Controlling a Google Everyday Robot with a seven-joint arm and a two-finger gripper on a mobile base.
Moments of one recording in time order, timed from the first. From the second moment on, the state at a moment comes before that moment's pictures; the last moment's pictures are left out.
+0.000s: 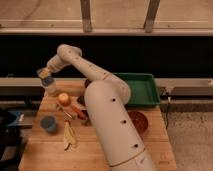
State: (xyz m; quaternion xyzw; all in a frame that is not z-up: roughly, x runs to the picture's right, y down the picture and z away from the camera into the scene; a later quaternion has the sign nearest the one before) arm -0.353 -0.117 0.897 -0.29 -0.34 0.30 0.84
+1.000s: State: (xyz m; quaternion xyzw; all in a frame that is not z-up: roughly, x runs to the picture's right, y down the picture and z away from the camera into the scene) arm -0.352 -0.118 0.897 -0.29 -0.34 0.30 0.84
